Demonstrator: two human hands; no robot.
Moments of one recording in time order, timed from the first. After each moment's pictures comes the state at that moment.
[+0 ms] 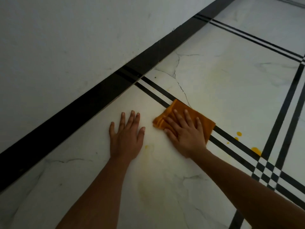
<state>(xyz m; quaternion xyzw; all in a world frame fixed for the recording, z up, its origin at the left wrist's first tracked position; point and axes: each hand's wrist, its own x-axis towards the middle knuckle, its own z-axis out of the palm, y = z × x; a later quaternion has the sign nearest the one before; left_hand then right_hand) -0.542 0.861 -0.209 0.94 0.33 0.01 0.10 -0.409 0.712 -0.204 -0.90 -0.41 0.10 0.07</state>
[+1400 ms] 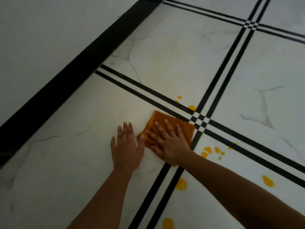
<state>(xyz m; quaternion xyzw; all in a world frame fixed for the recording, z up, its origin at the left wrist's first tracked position) -0.572 0.658 -0.162 0.93 0.35 -0.05 0.14 -0.469 0.531 -0.182 -0.85 -0.49 0.19 0.01</state>
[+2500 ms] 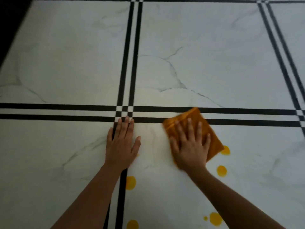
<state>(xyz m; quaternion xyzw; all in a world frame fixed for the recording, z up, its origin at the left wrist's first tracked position) -0.484 0.541 -0.190 0.99 -0.04 -0.07 0.10 -0.499 0.324 -0.191 -0.99 0.05 0.08 0.11</state>
